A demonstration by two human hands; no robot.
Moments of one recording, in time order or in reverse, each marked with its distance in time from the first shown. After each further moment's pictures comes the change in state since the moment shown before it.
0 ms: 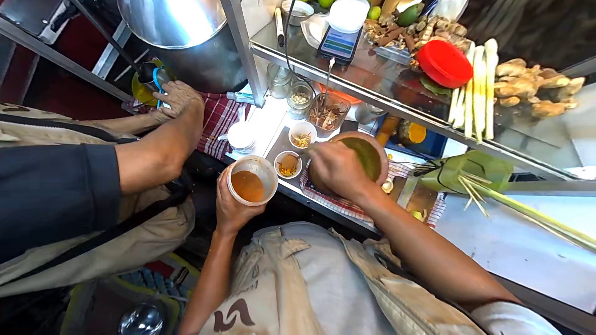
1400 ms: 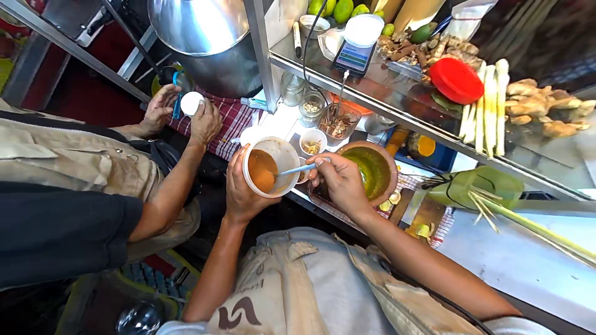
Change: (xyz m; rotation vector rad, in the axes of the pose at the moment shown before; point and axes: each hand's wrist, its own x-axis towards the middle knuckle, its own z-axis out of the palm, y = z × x) left_hand 0.052 0.029 -0.004 -0.013 0.102 0.258; right_hand 0.002 -0.047 0.010 0.754 0.077 0.419
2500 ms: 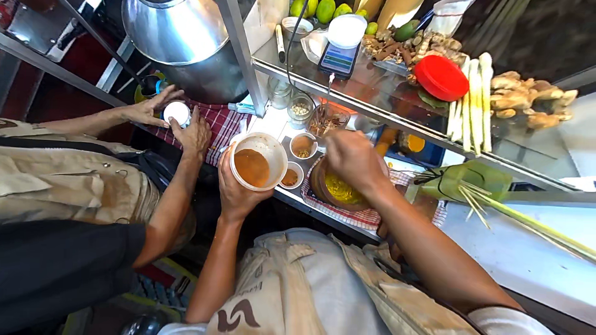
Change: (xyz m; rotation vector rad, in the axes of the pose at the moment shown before) left_hand 0.014 -0.016 0.018 0.006 -0.012 -0.119; right_hand 0.051 0.024 -0.061 -0.881 0.070 -0.391
